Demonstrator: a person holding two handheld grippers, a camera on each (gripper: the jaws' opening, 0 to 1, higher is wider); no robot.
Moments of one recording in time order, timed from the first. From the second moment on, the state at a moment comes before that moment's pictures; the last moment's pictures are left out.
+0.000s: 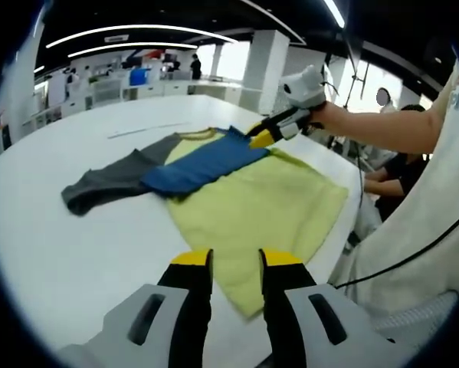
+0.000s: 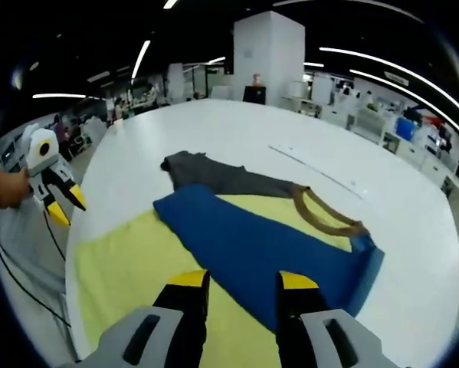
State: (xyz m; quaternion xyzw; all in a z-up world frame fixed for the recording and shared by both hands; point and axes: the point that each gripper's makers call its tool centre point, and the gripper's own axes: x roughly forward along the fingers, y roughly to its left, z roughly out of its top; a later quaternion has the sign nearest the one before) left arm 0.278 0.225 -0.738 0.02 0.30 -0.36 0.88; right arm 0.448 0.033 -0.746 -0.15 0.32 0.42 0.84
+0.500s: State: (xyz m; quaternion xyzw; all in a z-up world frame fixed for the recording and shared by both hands) left arm 0.275 0.223 -0.735 0.02 0.31 -0.36 0.88; right arm 0.451 -0.010 -0.752 -0.14 0.32 0.38 0.85
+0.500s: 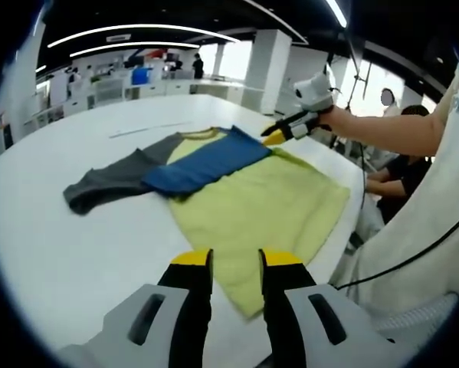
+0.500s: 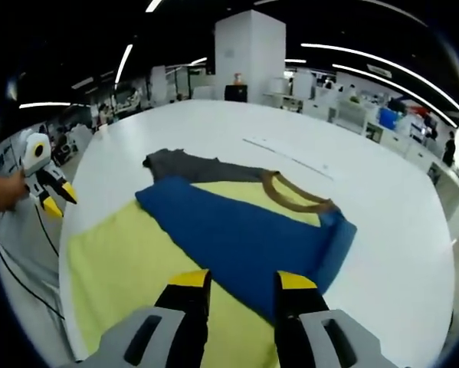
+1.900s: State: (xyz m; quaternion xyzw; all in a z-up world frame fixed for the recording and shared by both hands) left arm 0.277 0.220 -0.733 0.02 0.32 -0.34 0.88; right arm 0.455 -0.060 -0.784 -0.19 0.36 0.36 0.84
